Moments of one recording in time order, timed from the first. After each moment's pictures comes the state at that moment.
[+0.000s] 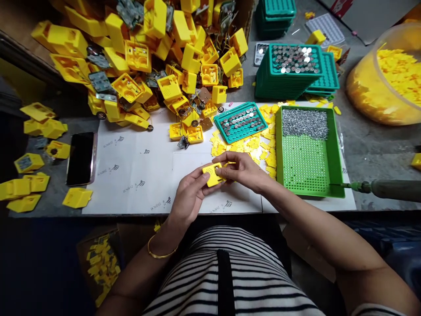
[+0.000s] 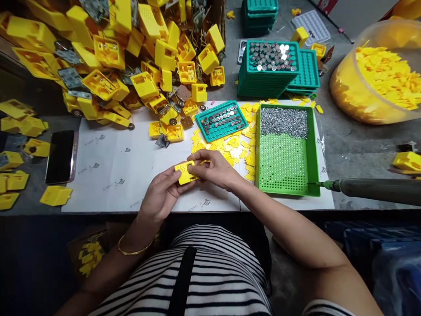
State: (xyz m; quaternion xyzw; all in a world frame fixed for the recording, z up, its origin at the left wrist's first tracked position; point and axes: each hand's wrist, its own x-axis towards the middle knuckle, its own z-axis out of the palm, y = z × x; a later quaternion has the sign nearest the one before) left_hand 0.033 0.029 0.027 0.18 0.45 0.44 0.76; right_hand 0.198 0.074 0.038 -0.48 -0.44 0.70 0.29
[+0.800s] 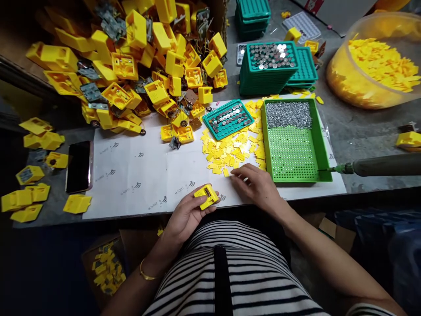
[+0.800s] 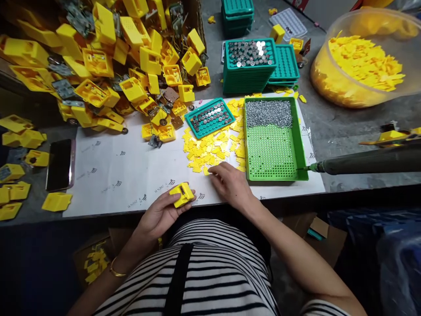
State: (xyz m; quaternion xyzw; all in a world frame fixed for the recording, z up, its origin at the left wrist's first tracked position) left_hand 0.022 -0.018 0.015 0.09 0.49 0.33 0.80; right_hand 0.236 -0.001 0.017 -0.57 -0.70 0.33 0.27
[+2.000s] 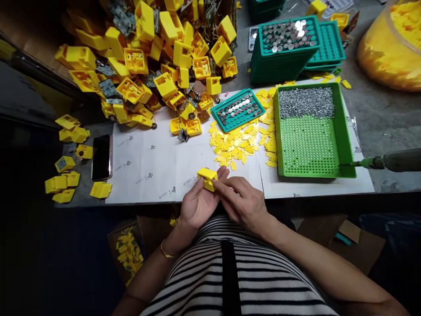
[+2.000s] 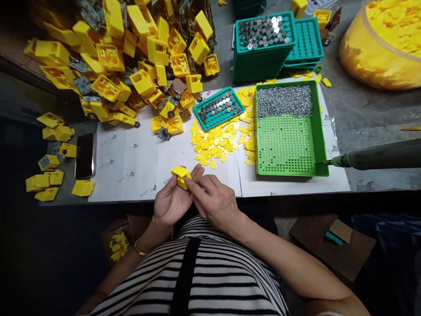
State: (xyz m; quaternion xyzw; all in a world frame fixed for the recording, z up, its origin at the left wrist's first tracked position) left_hand 0.039 -0.015 0.019 0.03 0.35 0.44 0.82; right_hand 0.185 -0.038 0.013 -0.48 -0.80 0.11 0.34
